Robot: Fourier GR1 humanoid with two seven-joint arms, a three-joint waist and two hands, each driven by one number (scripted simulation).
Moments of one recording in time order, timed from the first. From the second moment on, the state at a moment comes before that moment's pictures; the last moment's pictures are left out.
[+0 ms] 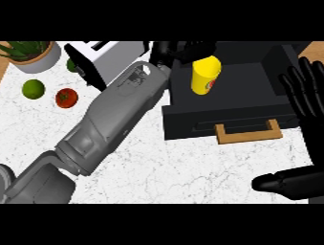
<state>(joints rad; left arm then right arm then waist) -1.30 0.00 -0.43 -0.44 0.55 0.42 -0.36 -0.14 -0.10 -0.08 -2.01 -0.18 0.18 0.14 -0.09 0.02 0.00</state>
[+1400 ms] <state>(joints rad) -1.29 0.01 -0.47 -0.55 0.77 0.41 -0.44 -0.11 -0.16 -0.14 -2.06 -0.36 0.27 0.18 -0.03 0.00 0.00</state>
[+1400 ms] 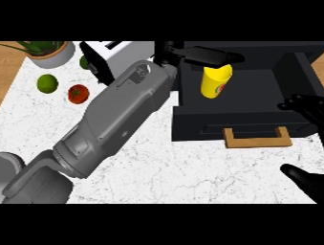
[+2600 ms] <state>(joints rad) -0.53 0.45 -0.36 -1.37 0.82 0.35 -0.31 -0.05 -0.29 0.01 -1.98 0.14 0.37 0.07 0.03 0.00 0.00</state>
